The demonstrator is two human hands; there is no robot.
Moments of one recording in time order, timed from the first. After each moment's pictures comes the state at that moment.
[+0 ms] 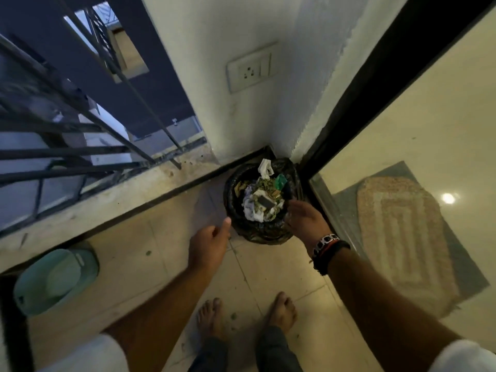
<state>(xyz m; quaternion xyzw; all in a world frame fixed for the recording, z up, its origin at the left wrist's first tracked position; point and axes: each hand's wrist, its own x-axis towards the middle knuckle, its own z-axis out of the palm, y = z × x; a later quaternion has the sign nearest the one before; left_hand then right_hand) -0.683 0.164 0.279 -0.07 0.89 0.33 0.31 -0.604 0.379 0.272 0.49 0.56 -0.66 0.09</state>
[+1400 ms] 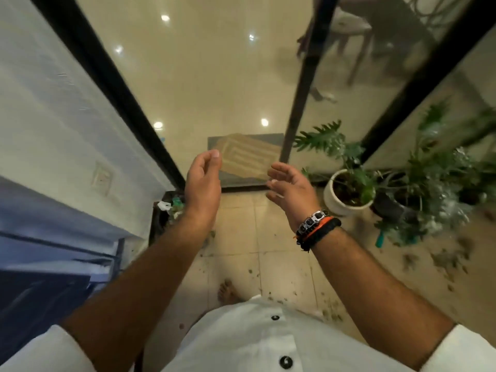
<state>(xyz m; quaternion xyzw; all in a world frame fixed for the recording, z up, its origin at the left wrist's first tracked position) -0.524 0.088 0.733 0.42 0.63 0.46 0.47 -0.363 0.057 0.727 0.60 0.26 -0.58 -0.49</state>
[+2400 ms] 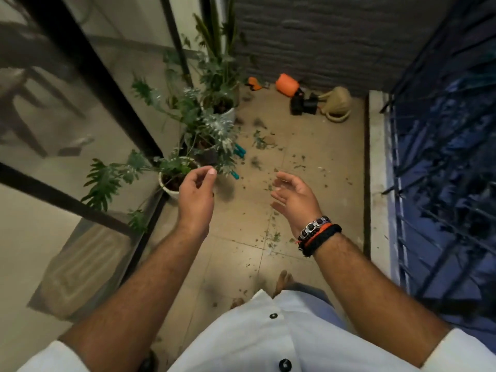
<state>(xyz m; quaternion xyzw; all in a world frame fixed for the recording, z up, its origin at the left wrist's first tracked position) -0.251 -0.034 0.714 0.68 0.31 0.11 0.66 -0.222 -0.216 0.707 0.66 -0.18 -0.19 -0.71</state>
